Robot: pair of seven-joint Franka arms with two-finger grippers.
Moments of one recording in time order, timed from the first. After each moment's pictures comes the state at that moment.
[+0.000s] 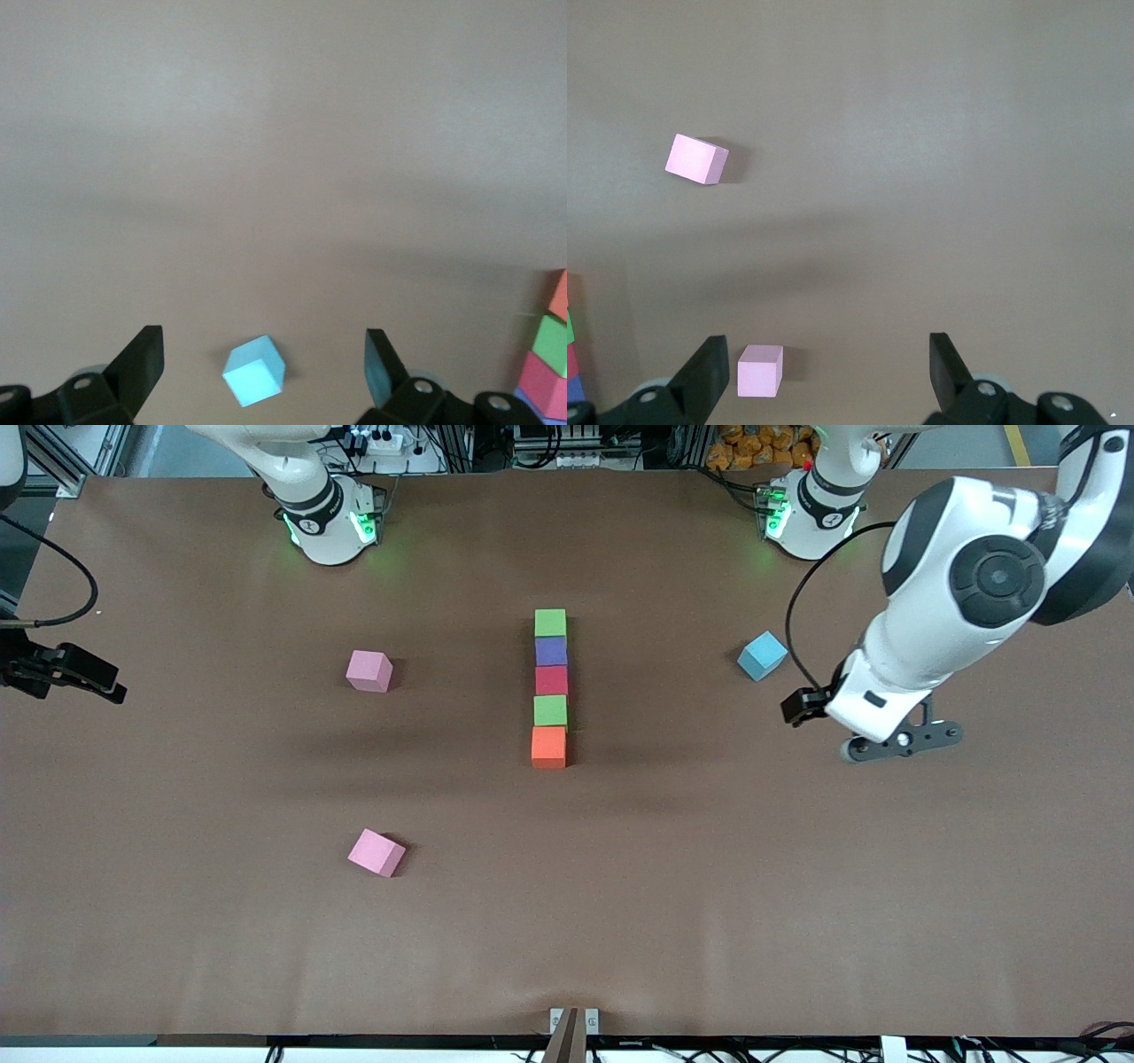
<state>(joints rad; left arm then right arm) -0.02 0.15 -0.29 -1.70 0.06 1.75 -0.48 -0.04 0.06 -0.03 -1.55 0.00 1.62 0.01</state>
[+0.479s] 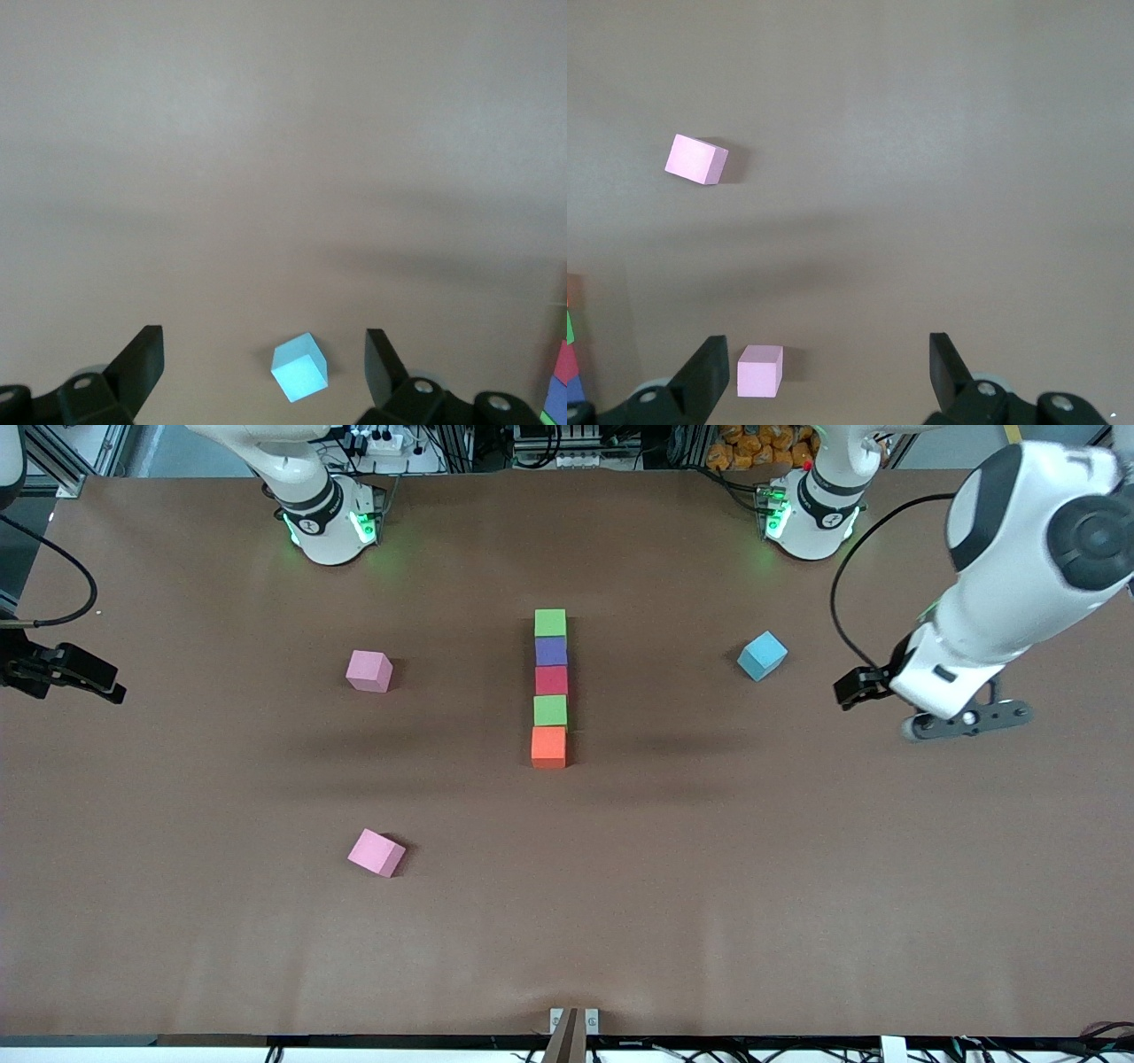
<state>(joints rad) -0.03 0.04 -0.18 -1.74 0.04 1.75 -0.34 -0.04 0.06 -0.03 -1.55 0.00 1.63 0.01</state>
